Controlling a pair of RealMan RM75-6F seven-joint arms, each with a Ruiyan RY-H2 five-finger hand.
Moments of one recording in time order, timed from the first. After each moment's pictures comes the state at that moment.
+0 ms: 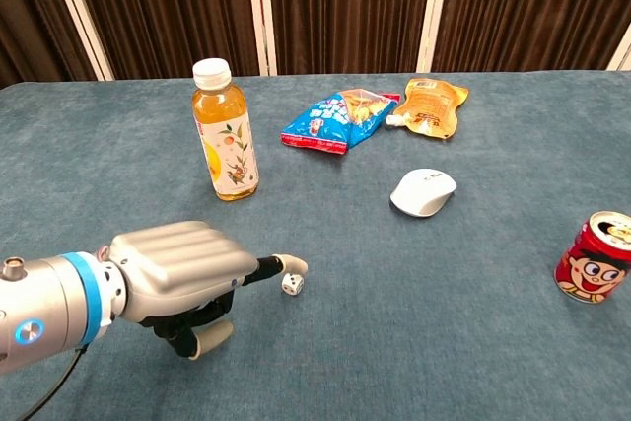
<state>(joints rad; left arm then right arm) -0.71 -1.63 -0.04 -1.84 0.87 0.91 1.05 -0.01 -1.08 0.06 -1.56 -1.47 1.52 0.08</state>
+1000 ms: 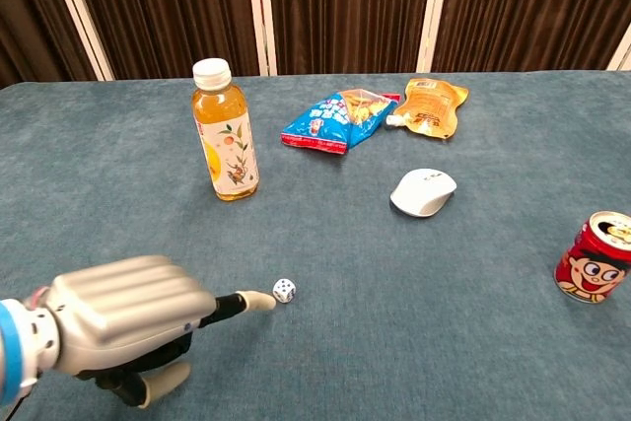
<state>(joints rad) -0.70 -1.56 0.15 -1.91 0.99 1.04 0.94 -0.01 -1.08 0.05 -1.58 -1.51 1.55 0.05</state>
